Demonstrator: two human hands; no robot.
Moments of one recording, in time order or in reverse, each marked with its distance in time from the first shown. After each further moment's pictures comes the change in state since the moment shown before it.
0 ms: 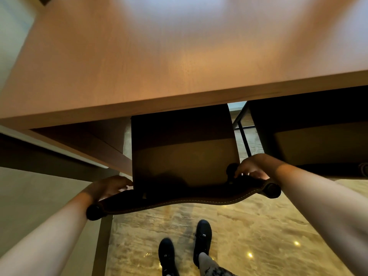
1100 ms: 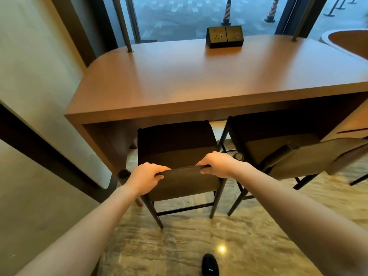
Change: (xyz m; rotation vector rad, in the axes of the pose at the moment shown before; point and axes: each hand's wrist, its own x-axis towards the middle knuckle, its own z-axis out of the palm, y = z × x) left_hand -0.107 0.030 0.094 0.494 0.701 0.792; right_hand -0.136 0.028 0.146 -0.760 0.828 -0.858
